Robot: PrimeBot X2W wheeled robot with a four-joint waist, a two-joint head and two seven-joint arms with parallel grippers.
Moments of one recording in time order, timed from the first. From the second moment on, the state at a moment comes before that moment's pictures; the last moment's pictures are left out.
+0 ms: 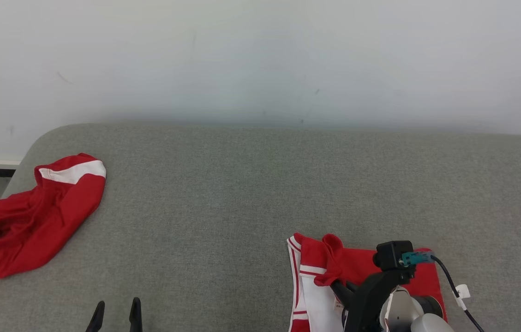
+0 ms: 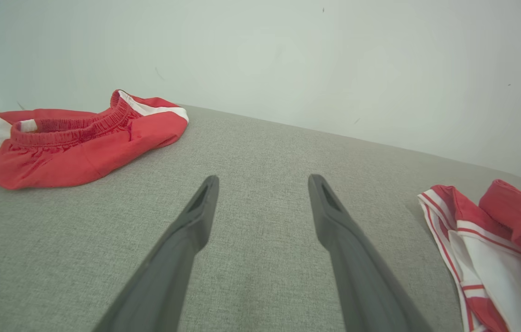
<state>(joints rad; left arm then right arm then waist) 0.13 0.10 -0.04 0.15 -0.31 -0.12 -0.26 -0.23 -0.05 0.26 0.38 0.51 0.13 0.44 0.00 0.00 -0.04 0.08</state>
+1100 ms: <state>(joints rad) 0.13 0.09 -0.02 0.16 -0.31 -0.13 -0.26 -0.26 -0.05 0.13 0.28 0.54 0.13 0.30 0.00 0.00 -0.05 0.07</state>
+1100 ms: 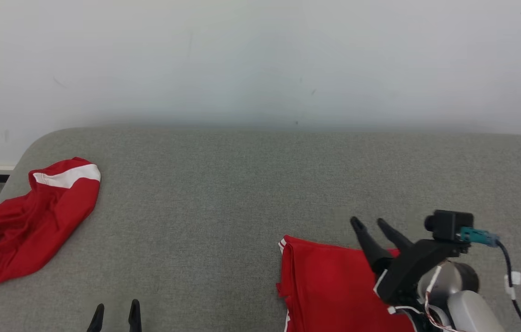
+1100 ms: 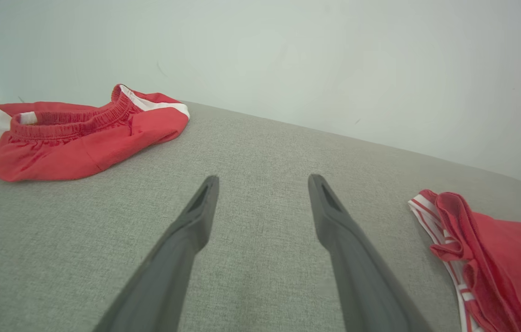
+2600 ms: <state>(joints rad) 0.11 0.10 -0.05 0.18 -0.33 -0.13 -0.26 0.02 -0.05 0.39 0.24 0.14 0.13 0.23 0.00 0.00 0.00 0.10</state>
